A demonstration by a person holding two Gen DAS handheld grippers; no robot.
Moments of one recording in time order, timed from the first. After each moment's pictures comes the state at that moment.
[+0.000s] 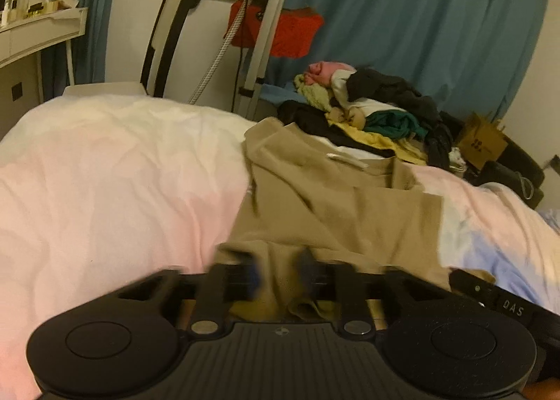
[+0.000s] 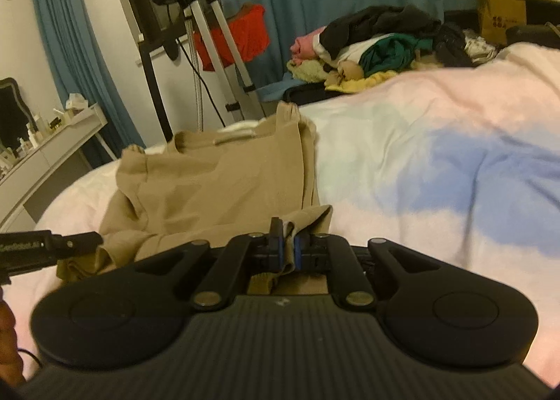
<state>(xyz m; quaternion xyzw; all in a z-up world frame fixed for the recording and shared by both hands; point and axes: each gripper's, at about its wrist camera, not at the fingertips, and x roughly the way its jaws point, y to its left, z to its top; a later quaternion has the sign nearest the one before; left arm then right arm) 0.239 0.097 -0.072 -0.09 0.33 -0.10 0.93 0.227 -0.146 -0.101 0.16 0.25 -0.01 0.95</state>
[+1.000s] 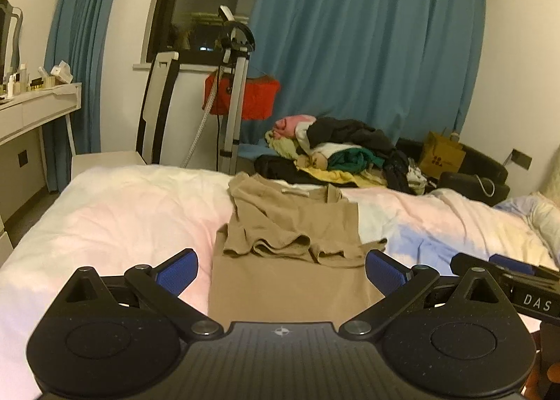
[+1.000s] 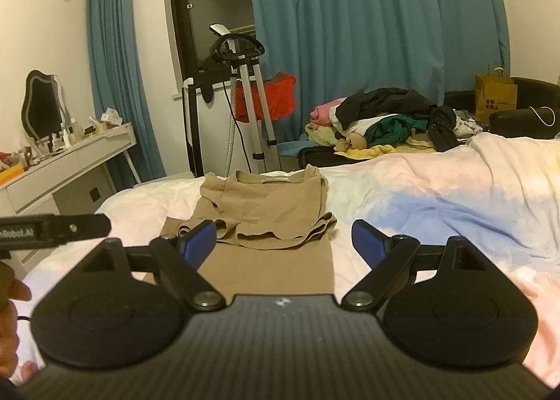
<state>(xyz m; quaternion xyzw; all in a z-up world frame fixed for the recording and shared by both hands) 0.043 0.116 0.013 -0.04 0.24 -0.14 0.96 0.049 -0.109 -0.020 0.09 0.17 0.00 0.98</state>
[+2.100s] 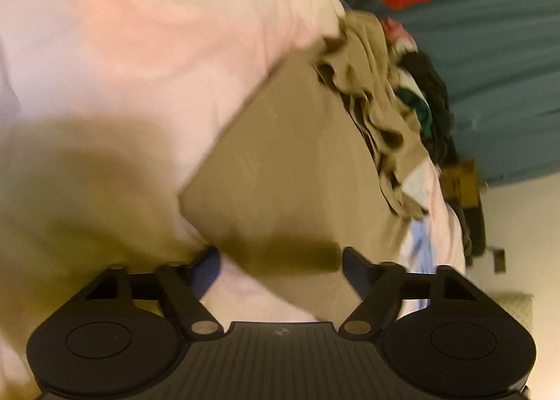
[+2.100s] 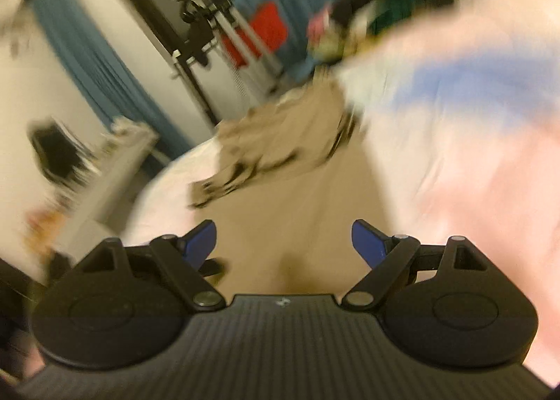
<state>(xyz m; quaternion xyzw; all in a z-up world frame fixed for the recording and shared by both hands) 0.116 0.151 -0.132 -0.40 0.49 -0.07 0.78 0.077 -0.132 -0.080 0.34 0.28 0.07 0.89</state>
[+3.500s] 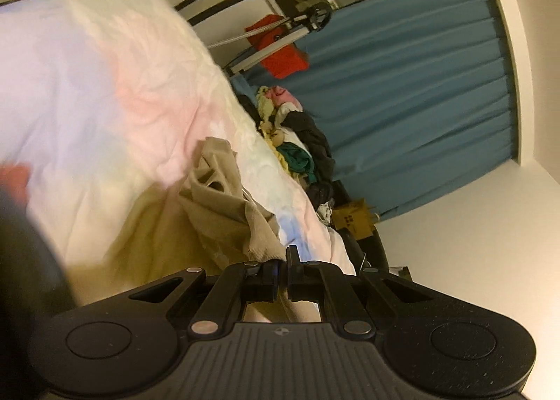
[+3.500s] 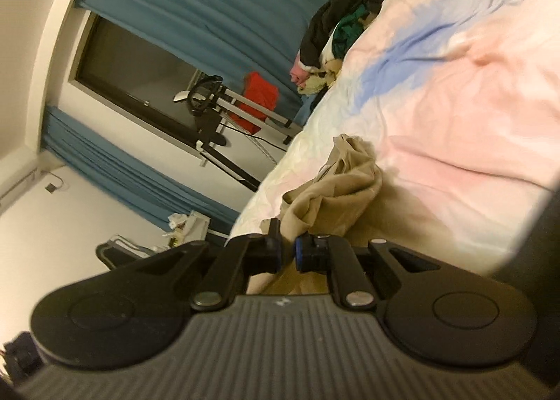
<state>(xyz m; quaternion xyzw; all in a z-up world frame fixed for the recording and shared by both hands) -0.097 0.191 -0.012 -0.45 0.31 -0.18 0.82 -0.139 -0.149 -0.047 0.50 0.17 0.02 0.85</state>
